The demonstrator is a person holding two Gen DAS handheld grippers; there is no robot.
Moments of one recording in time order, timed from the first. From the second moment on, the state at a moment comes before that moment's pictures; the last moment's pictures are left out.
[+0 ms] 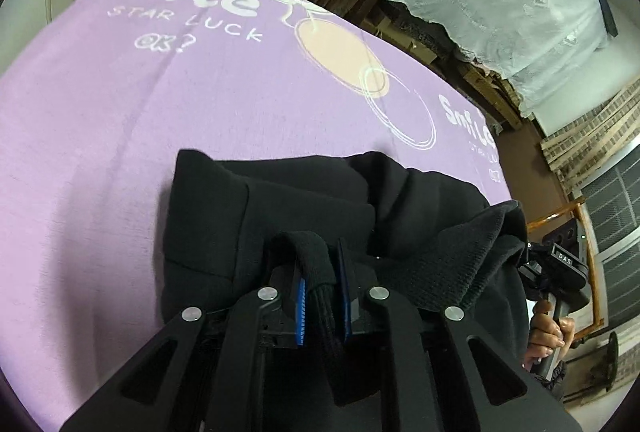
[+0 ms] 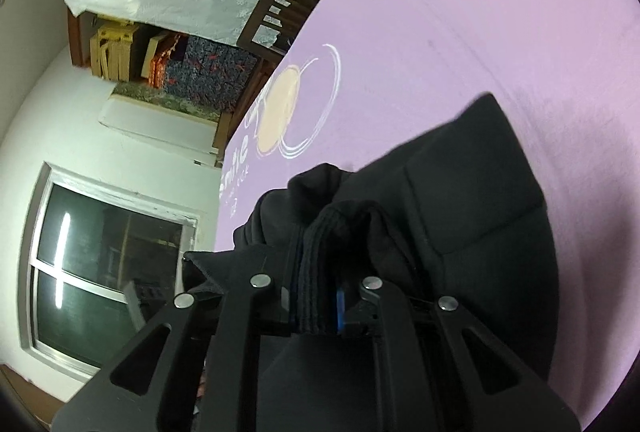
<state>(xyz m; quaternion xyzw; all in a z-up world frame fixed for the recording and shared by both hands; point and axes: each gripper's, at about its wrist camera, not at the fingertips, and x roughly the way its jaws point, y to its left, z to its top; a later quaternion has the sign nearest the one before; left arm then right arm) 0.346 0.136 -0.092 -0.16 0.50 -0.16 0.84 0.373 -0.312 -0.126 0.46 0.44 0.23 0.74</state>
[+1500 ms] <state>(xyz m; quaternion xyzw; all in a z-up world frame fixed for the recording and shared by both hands) 0.381 0.106 -0.094 -0.04 0.45 -0.03 0.89 0.379 -0.278 -0.098 0.21 0.40 0.11 0.88</state>
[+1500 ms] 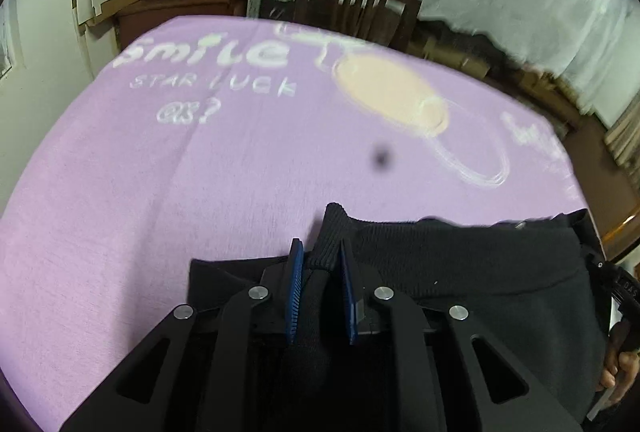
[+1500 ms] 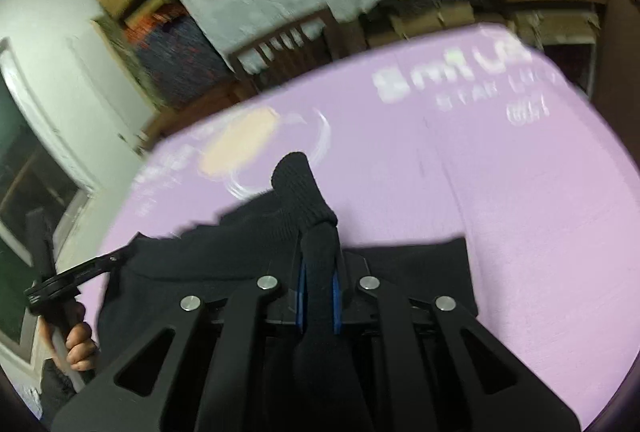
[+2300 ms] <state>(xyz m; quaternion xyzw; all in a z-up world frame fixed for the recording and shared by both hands) 0.305 0.003 -0.053 0.11 0.34 -0.07 0.93 0.337 -0.213 -0.035 0.15 0.33 0.18 0.91</state>
